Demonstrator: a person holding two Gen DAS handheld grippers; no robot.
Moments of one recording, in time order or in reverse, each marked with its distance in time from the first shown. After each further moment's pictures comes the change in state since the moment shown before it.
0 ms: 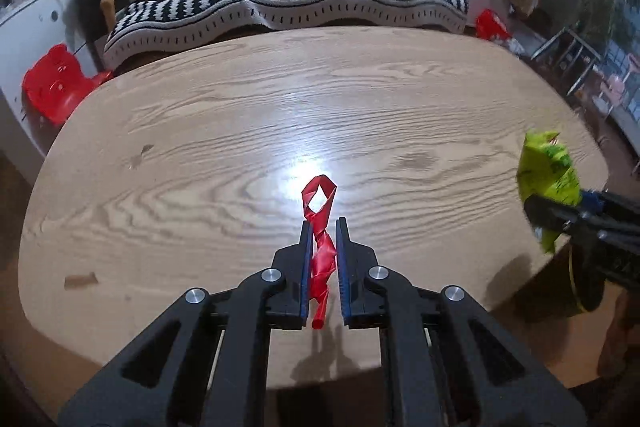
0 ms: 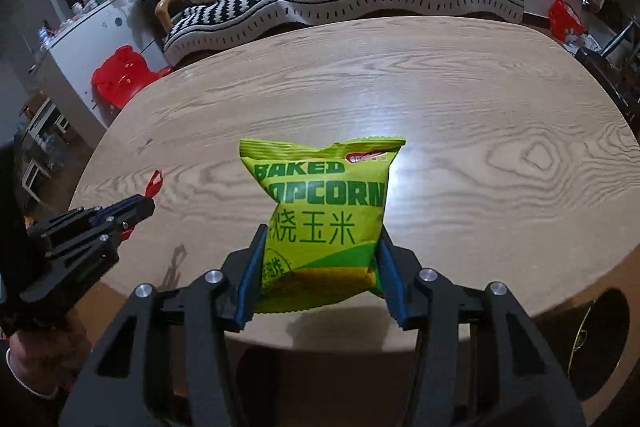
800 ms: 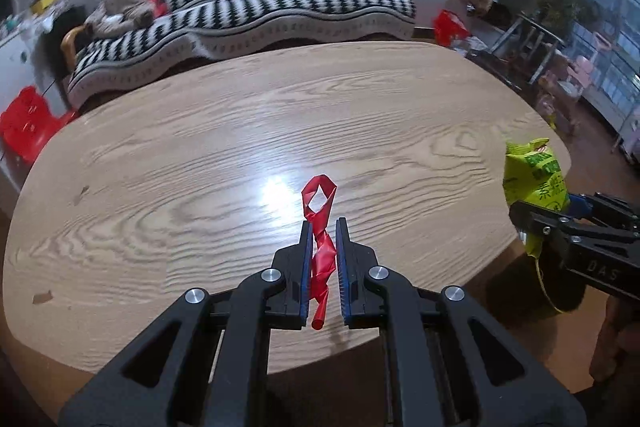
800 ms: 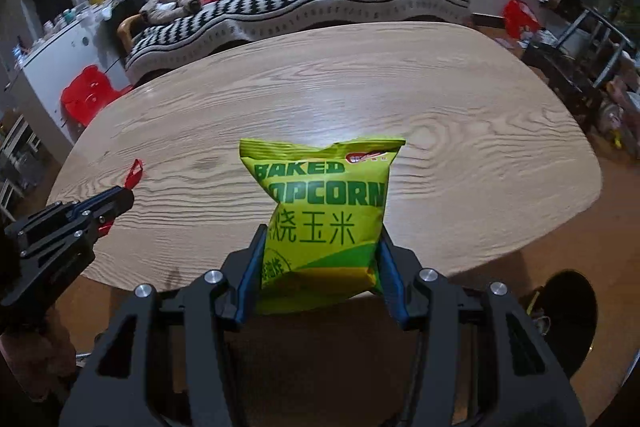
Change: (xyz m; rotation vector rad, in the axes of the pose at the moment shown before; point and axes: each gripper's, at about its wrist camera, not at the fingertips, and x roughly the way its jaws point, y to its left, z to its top) left arm -0.003 -0.119 0.011 0.122 -0.064 -0.095; right arm -0.053 -0.107 -0.026 0.096 -0.048 -0.144
